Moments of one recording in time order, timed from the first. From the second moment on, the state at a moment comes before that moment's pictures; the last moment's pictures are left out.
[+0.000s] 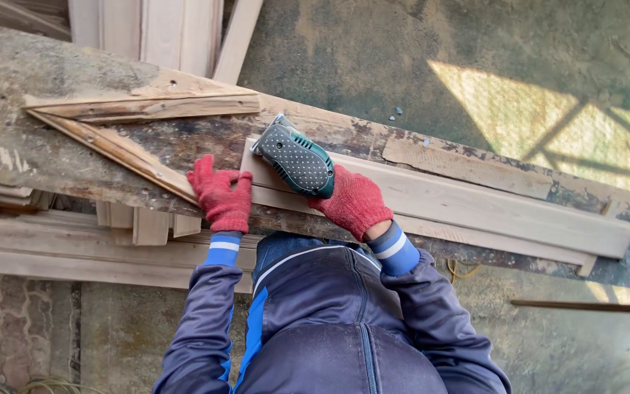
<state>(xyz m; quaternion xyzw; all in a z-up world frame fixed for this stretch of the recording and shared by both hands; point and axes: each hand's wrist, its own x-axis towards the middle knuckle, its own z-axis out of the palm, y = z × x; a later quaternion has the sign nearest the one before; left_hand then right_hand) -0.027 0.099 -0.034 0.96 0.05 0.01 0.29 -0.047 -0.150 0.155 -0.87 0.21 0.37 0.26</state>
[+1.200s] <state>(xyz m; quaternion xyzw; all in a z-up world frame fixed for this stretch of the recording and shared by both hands) -0.057 -0.108 -0.039 0.99 0.08 0.11 0.02 -0.385 -0.524 0.158 -0.78 0.49 0.19 0.32</state>
